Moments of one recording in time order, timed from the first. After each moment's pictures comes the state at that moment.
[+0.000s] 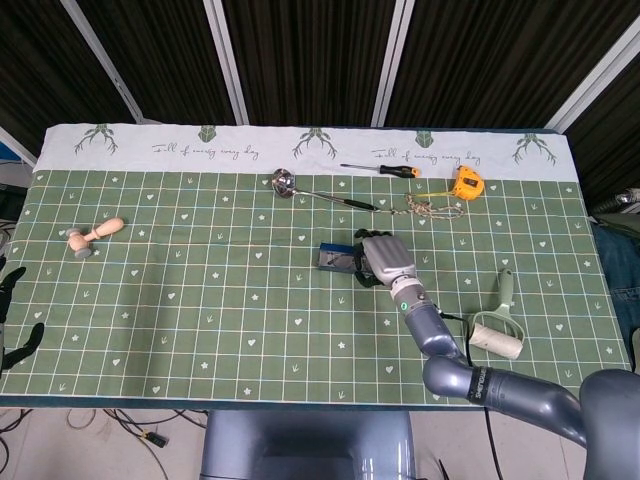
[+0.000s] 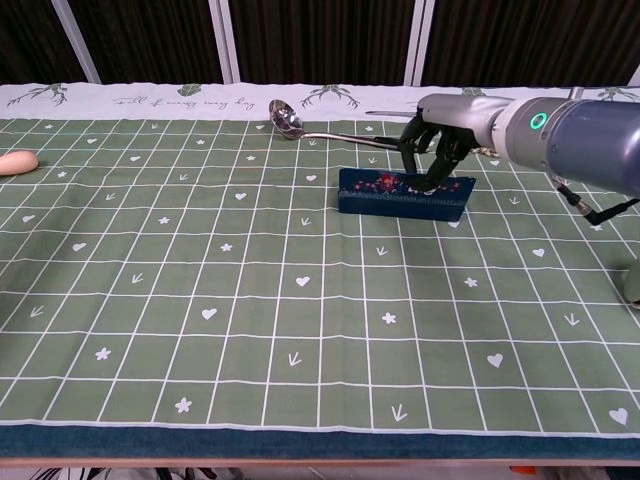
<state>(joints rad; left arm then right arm) -0.06 -1.10 -0.10 -1.70 1.41 1.54 0.13 0.90 -1.61 0.34 -1.39 -0.68 0.80 -0.51</state>
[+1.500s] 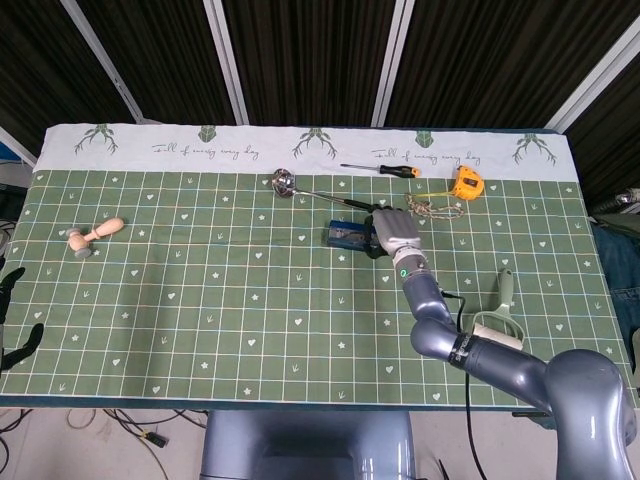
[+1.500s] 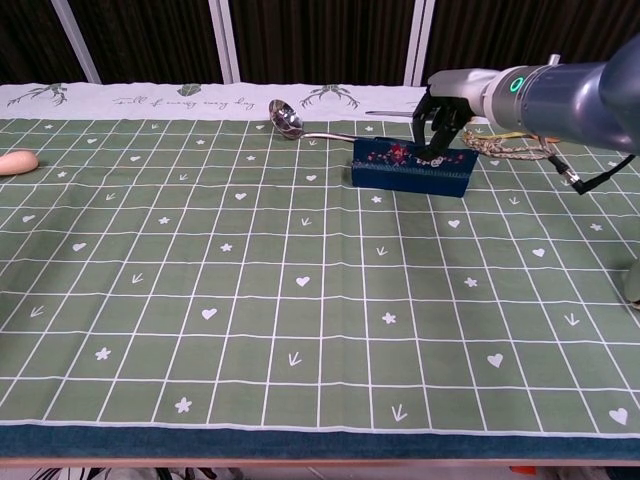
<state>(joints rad) -0.06 -1.10 -0.10 -1.71 1.41 1.55 0.12 1.06 -1.64 0.33 -1.14 -0.45 0.72 -0.49</state>
